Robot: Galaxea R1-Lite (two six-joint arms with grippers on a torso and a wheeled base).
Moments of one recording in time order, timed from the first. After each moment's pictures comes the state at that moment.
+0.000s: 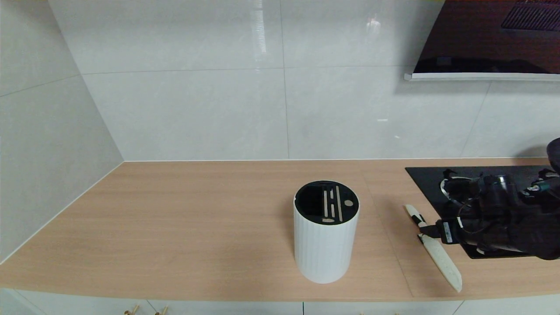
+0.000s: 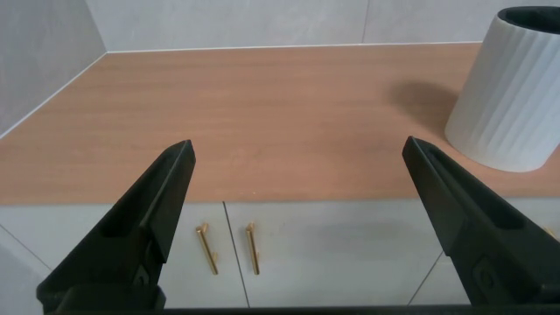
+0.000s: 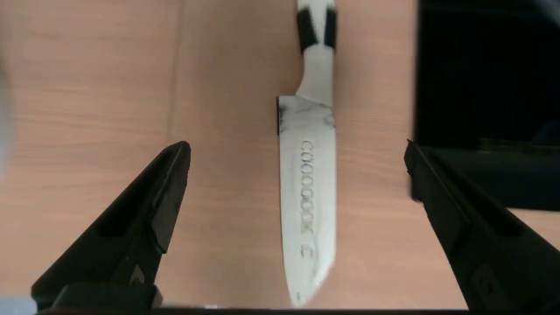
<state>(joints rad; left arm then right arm) 0.00 0.00 0.00 -0.01 -0.02 0.01 0.06 1.94 -0.70 -0.51 -0.04 -0.03</state>
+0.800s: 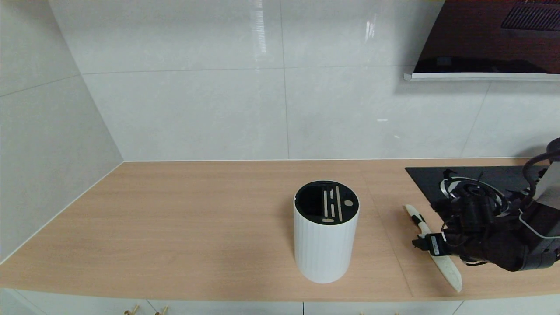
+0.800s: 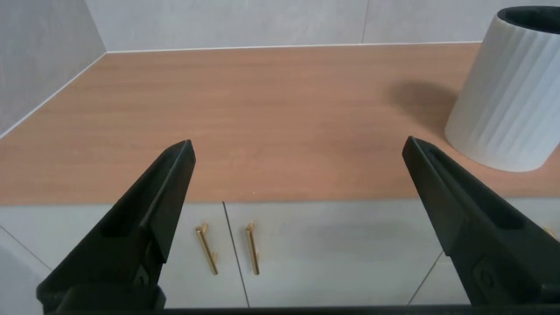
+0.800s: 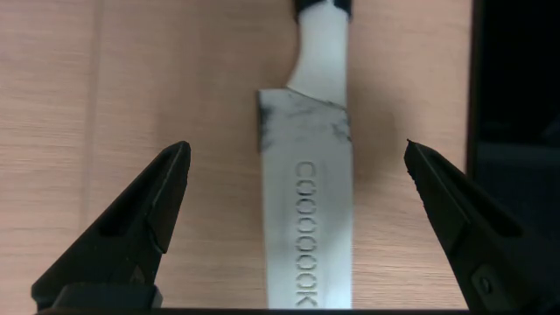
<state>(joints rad) 0.00 0.00 0.00 -0.01 -0.02 0.01 0.03 2.19 -0.70 -0.72 -0.04 -0.05</state>
